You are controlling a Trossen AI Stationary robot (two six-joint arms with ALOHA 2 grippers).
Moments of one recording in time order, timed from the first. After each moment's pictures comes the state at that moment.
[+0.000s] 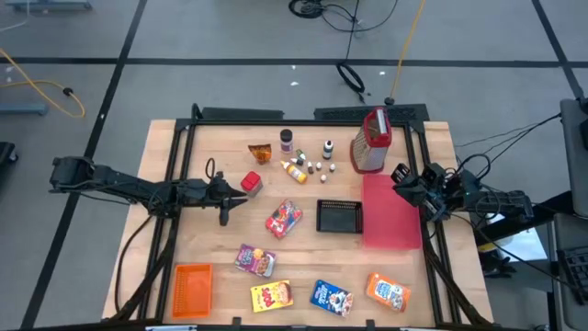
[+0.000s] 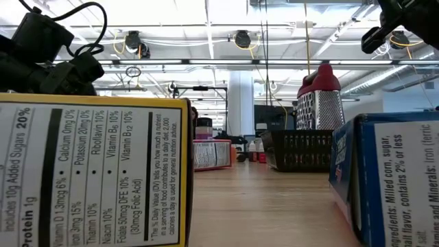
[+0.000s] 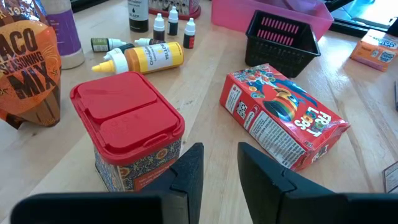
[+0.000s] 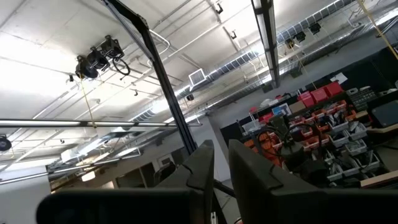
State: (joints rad) left arm 0.00 0.91 0.01 0.54 -0.13 -0.24; right arm -0.05 0.01 0.01 0.56 -0.21 0.58
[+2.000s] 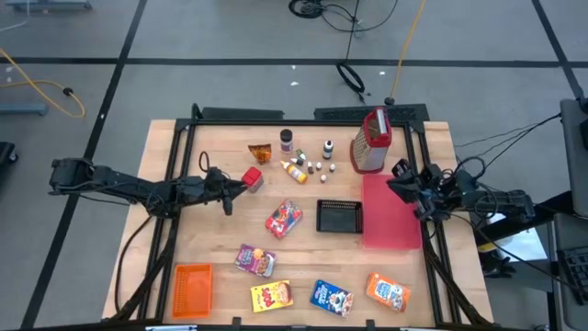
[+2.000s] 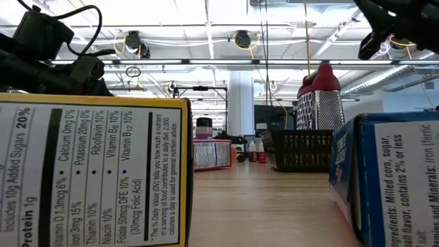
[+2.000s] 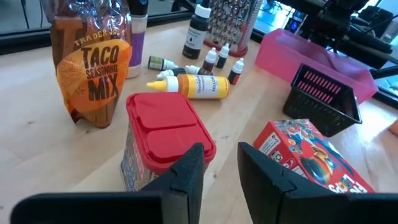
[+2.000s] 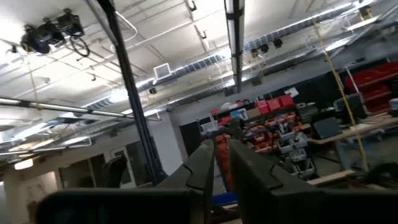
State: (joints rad) left arm 0.03 0.91 0.01 0.60 -0.29 -0.43; right arm -0.05 0.04 0.01 0.51 -0.09 0.39
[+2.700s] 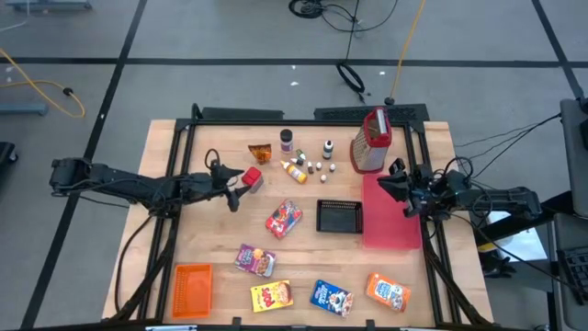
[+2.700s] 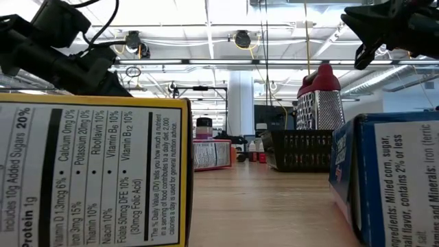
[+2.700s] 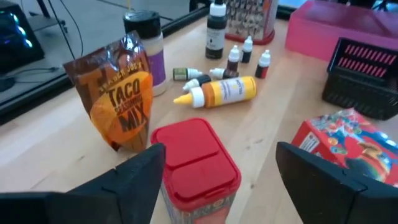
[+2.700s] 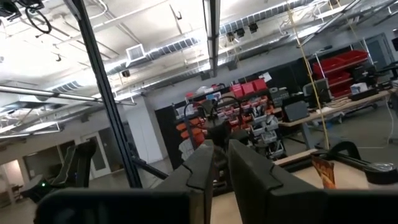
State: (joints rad) left arm 0.04 0.91 0.17 0.33 -0.39 -0.25; right arm -0.05 0.15 0.01 0.51 -0.02 0.35
